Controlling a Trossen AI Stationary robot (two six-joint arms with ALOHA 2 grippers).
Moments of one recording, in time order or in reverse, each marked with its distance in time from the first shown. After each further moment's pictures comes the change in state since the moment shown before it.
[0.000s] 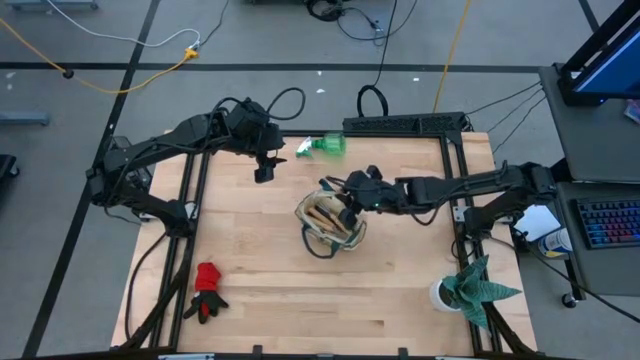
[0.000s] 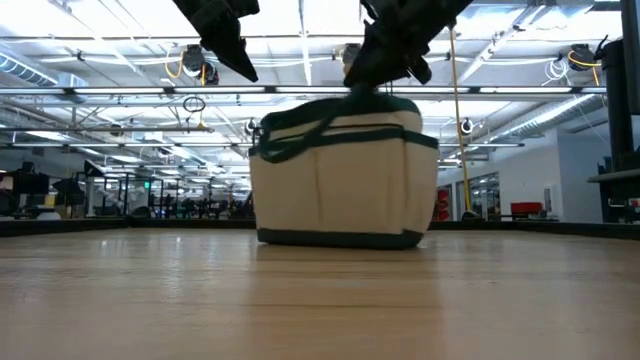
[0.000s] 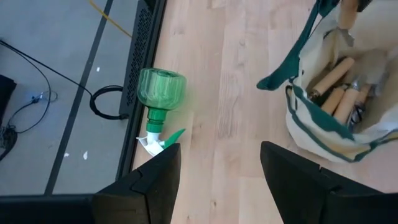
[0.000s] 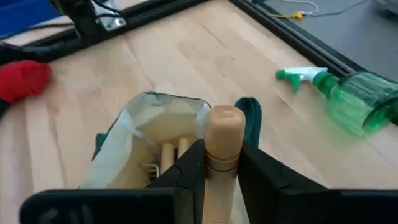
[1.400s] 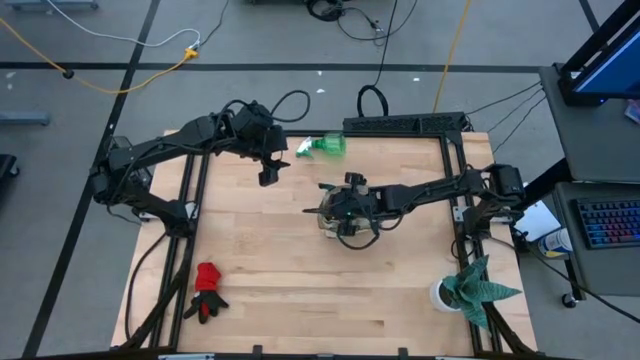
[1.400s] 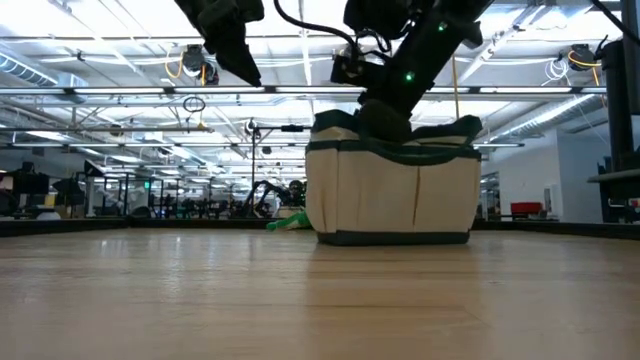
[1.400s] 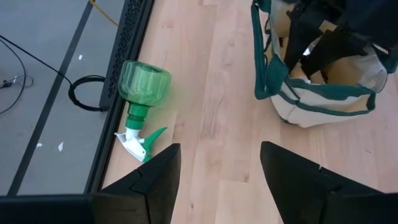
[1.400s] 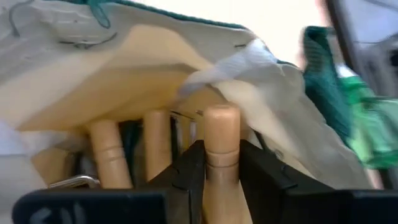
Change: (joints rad) left arm -0.014 0.030 -0.001 0.002 0.034 -0.097; right arm -0.031 0.254 0.000 -0.001 -0.012 -0.507
